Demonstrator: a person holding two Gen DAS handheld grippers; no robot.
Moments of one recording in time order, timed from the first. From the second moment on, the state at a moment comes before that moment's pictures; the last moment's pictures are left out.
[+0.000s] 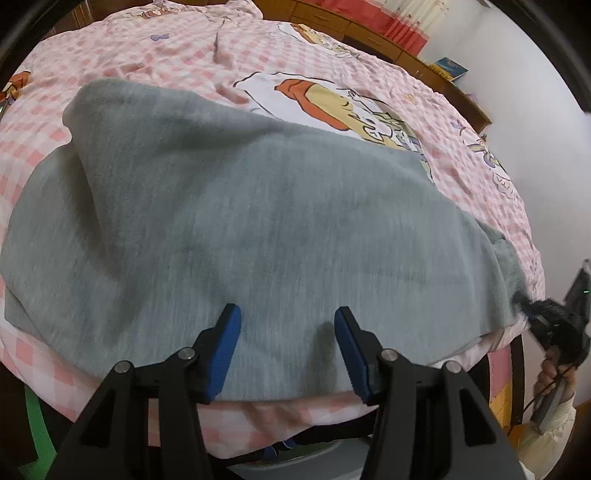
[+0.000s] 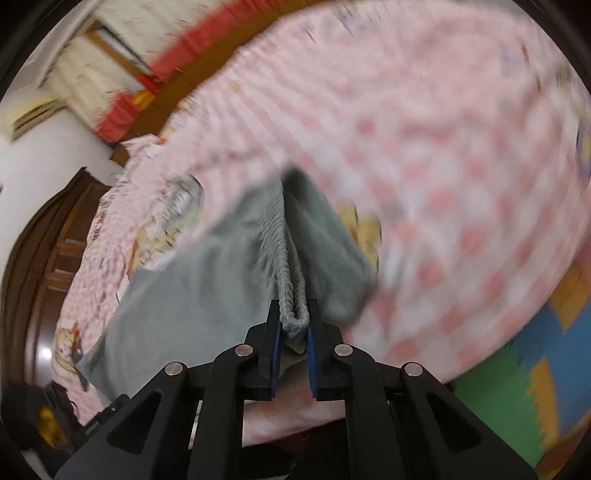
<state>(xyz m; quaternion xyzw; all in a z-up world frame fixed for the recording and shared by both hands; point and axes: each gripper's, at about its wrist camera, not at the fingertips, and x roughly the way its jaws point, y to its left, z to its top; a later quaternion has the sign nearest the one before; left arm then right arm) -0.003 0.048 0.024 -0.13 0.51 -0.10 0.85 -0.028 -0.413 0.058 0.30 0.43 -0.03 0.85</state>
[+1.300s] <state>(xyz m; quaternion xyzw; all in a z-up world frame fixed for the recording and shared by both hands) -0.050 0.213 0.043 -0.23 0.44 0.04 0.87 0.001 -0.229 0.042 0.11 0.51 0.11 0.85</state>
